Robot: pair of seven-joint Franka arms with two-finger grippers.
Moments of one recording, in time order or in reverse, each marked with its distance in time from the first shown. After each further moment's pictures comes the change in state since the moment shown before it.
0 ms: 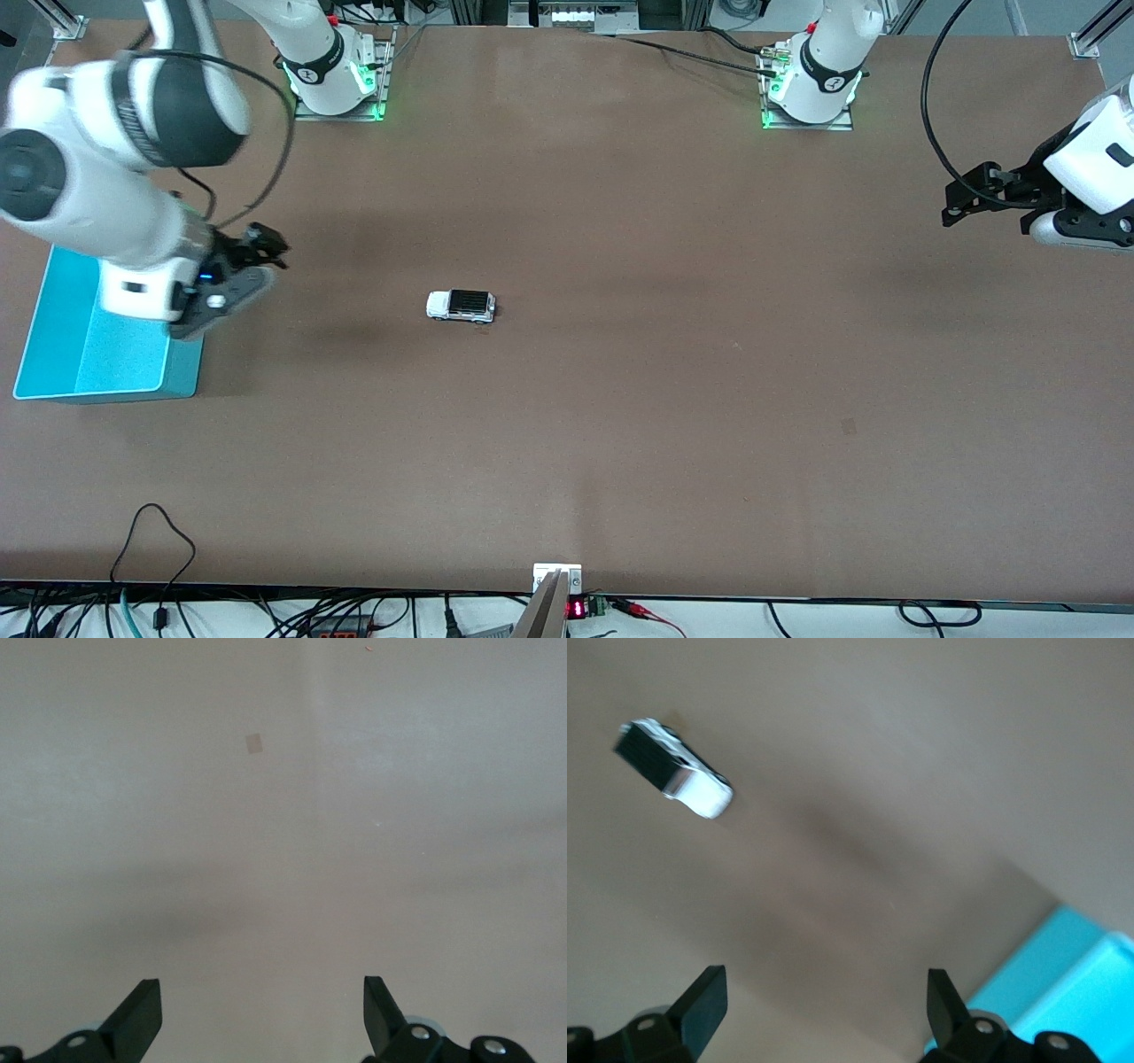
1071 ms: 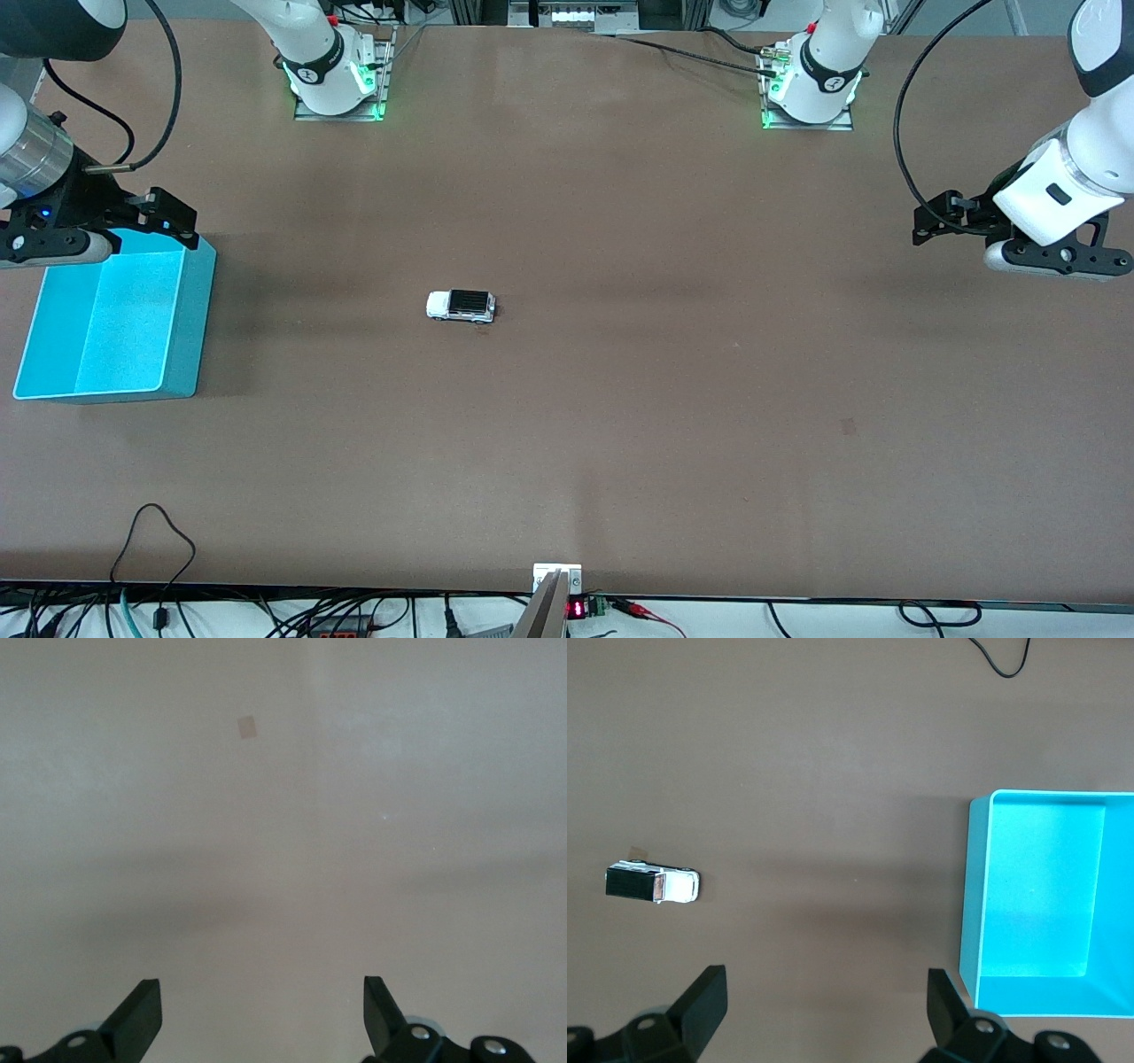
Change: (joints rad) left arm -0.010 0.000 0.006 -0.118 0.000 0.075 -0.002; right arm -0.162 -0.204 -0.014 0.015 -0.004 -0.083 0.487
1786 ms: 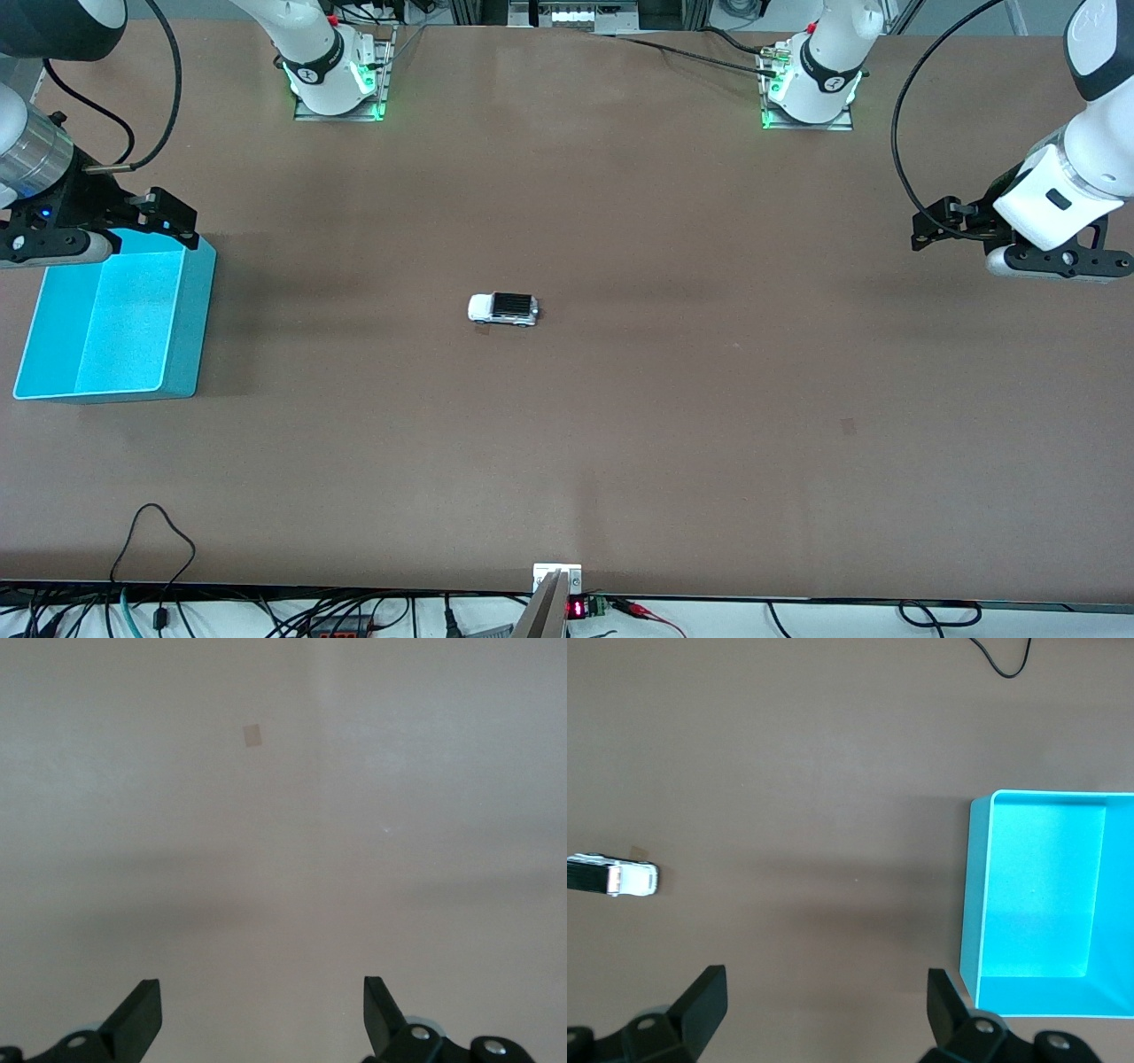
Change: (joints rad) left arm -0.001 0.001 -0.002 -0.024 0.000 0.054 -0.031; right arm 0.002 0.000 0.003 0.000 0.000 0.000 0.000
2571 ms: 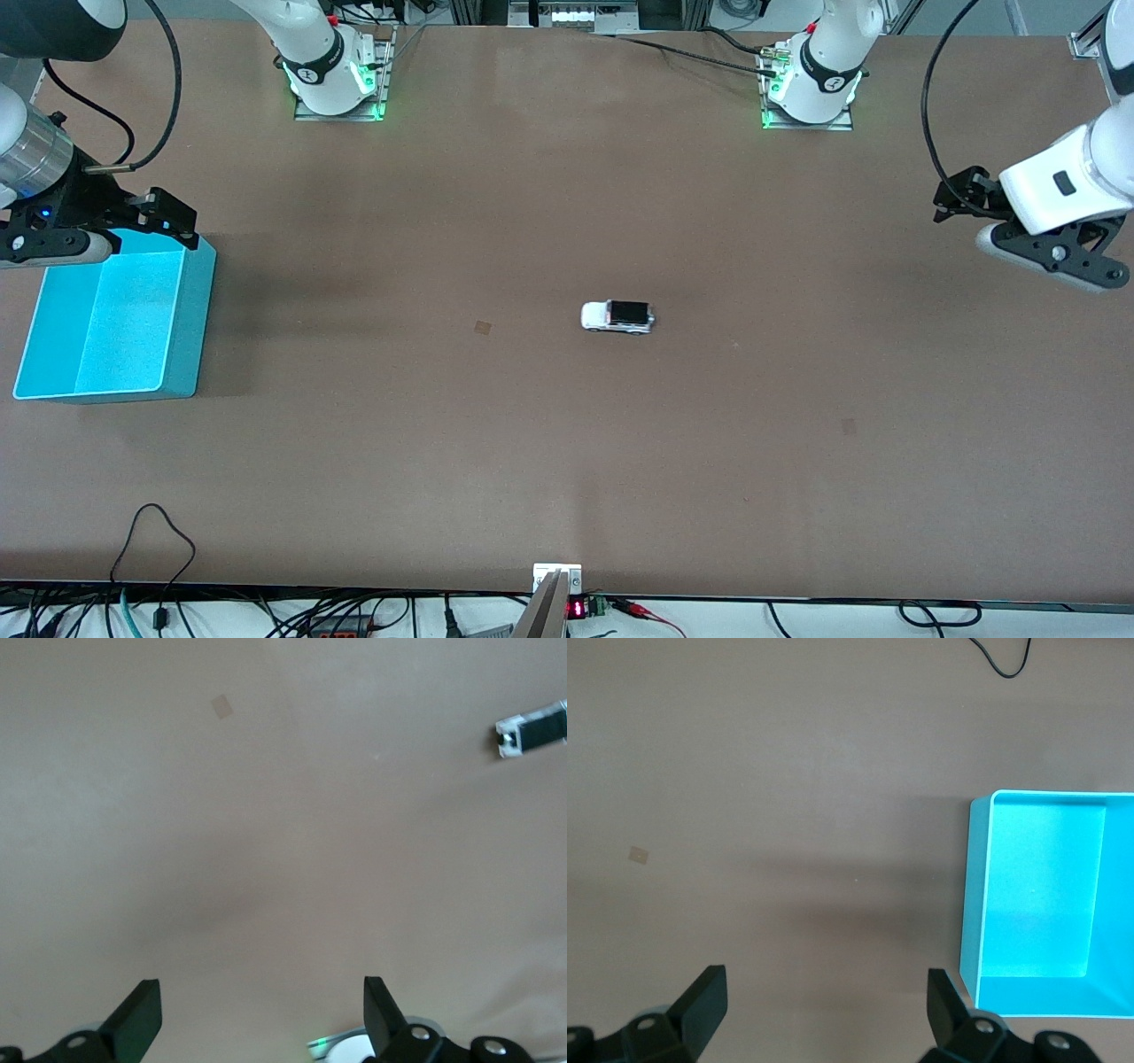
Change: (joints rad) left arm 0.099 0.077 -0.125 0.213 0.055 -0.244 0.210; right arm 0.000 0.000 0.000 0.000 0.000 0.000 0.000
